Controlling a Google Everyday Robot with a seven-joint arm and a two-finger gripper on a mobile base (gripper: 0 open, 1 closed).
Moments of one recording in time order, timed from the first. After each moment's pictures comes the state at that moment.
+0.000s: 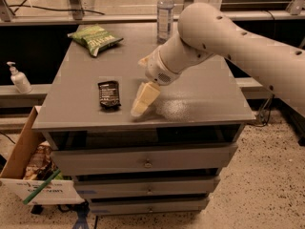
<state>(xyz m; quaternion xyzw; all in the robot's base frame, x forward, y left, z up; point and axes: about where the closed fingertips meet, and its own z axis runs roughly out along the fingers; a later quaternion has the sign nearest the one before) 0.602 0.035 0.831 -0.66 0.67 0.16 0.31</state>
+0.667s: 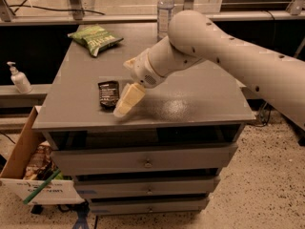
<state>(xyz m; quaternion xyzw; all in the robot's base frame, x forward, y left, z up) 0.597 0.082 0.832 -0.64 0.65 0.22 0.34</state>
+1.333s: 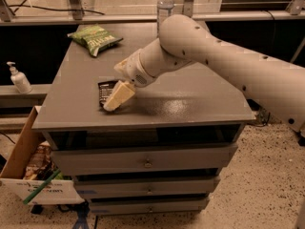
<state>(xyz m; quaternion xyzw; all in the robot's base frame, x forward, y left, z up) 0.613 0.108 0.828 -0.63 0.65 0.23 0.36</state>
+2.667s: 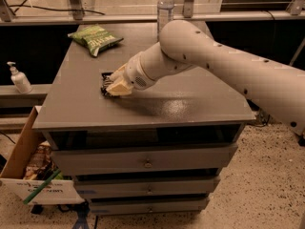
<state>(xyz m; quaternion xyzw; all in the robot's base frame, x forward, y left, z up) 0.615 0.106 0.821 -0.61 0.67 0.24 0.36</state>
